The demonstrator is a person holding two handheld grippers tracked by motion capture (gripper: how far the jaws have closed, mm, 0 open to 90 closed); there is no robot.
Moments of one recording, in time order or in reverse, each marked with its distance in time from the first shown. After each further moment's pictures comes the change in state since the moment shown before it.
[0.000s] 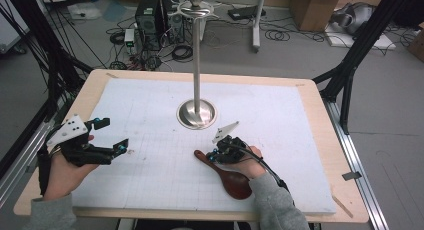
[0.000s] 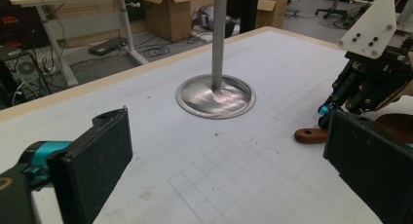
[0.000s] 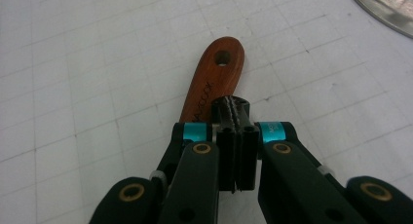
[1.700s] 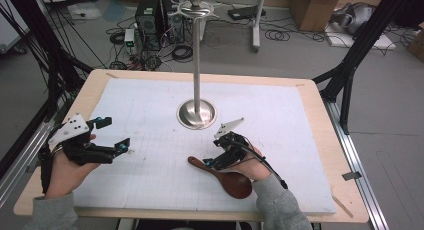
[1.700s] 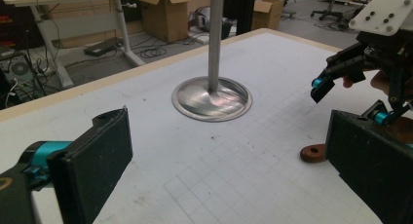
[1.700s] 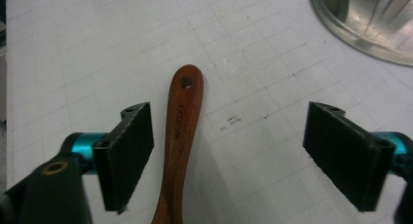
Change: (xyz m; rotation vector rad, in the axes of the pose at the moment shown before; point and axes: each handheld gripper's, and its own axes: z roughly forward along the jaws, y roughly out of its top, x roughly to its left) left arm 0.000 0.002 0.007 -0.004 -0.018 -0.005; right arm 0.012 0.012 -0.024 -0.059 -0.038 0.087
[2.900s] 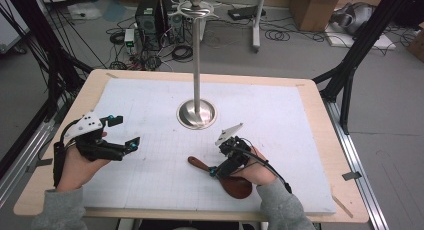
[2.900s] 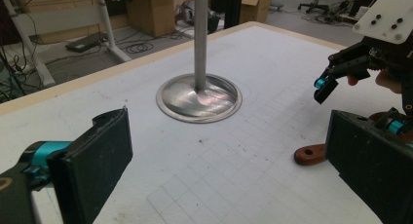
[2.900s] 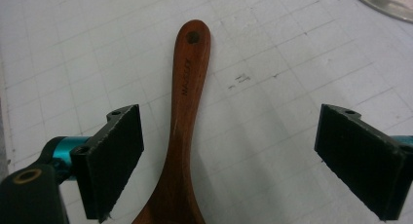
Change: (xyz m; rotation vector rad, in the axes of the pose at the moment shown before) left arm -0.002 0.001 0.023 0.024 -0.050 0.005; right arm 0.009 -0.010 -0.002 0.113 -0.021 -0.022
